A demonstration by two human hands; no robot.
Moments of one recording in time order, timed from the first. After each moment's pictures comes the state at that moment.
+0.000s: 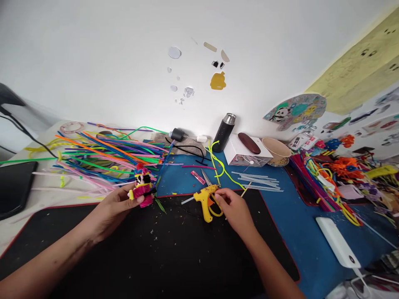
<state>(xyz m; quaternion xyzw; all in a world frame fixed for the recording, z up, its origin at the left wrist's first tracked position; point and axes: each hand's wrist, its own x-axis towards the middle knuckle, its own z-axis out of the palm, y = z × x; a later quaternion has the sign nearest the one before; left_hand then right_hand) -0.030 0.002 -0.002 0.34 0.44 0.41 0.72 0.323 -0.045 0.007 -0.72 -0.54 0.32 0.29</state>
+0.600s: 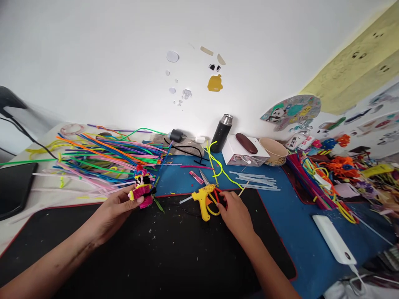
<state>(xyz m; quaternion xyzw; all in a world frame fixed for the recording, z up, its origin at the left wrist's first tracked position) -0.023 -0.007 0.002 0.33 0.44 0.43 0.72 0.337 -0.056 -0.009 -0.76 -0.63 0.13 0.07</state>
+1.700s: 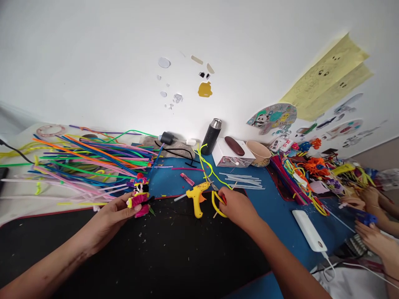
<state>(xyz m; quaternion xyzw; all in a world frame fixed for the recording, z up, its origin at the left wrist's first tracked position) -0.015 -0.013 -0.007 0.34 0.42 0.38 0.75 0.350 -0.043 0.064 -0.75 -0.64 0.15 -0.08</state>
